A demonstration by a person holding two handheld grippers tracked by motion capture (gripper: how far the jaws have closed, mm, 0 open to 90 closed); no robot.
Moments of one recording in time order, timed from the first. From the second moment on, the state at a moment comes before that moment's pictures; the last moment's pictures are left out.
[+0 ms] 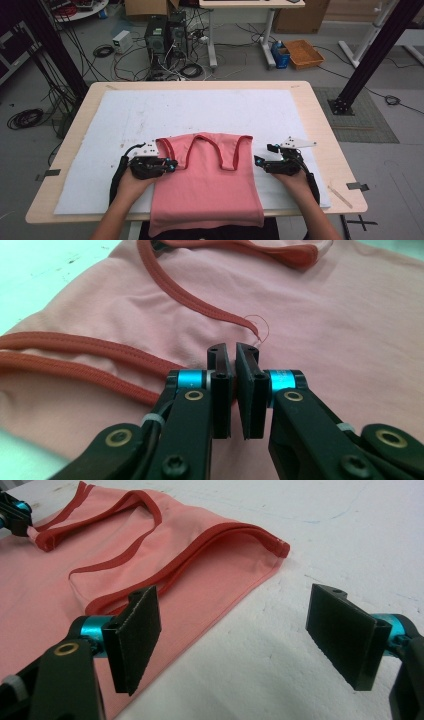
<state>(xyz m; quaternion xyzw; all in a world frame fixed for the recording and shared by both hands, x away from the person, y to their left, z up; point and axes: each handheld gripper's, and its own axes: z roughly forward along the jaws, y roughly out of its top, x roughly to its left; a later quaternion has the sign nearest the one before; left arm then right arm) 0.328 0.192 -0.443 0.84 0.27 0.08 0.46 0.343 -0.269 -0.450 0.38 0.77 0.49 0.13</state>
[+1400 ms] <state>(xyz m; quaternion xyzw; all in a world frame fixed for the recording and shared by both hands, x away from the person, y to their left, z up) 0.328 0.234 -0.436 0.76 0.33 0.15 0.53 0.346 -0.270 -0.450 0.39 0.77 0.49 0.12</state>
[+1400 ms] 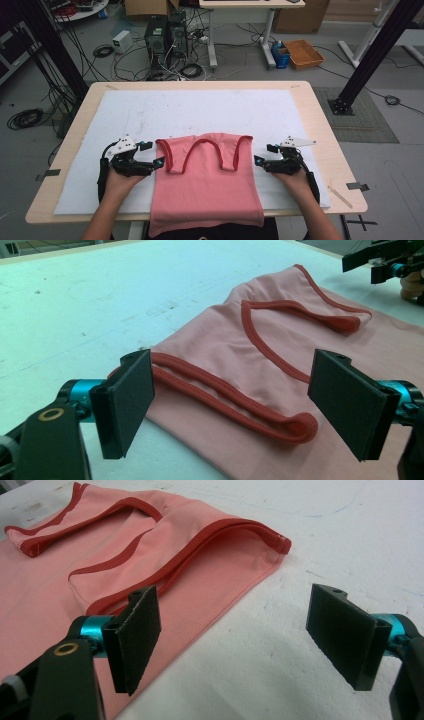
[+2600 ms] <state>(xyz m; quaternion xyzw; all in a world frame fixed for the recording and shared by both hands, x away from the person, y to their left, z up) 0.395 0.238 -0.450 0.77 0.42 0.13 0.46 0.414 -0.243 -0.444 0.41 0.80 0.43 0.11</state>
